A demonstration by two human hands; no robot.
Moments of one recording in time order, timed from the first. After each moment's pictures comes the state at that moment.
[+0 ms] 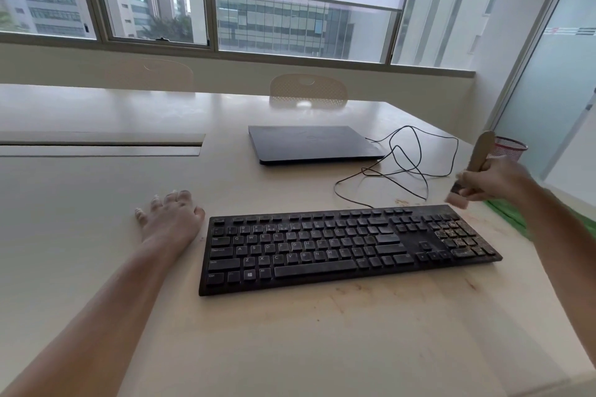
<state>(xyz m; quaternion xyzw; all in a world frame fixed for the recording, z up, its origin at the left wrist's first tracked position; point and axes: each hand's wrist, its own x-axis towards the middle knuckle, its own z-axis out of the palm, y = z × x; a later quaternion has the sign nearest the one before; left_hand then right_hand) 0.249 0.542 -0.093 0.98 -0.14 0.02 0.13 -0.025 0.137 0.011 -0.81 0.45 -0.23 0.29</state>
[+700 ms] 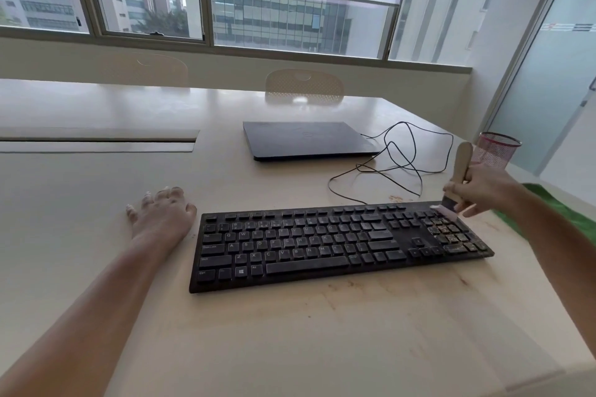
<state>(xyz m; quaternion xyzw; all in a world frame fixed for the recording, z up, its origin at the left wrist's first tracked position) 0.248 0.542 -0.092 0.98 -0.14 0.02 0.13 -0.028 0.159 0.006 -0.86 0.43 -0.13 0.26</state>
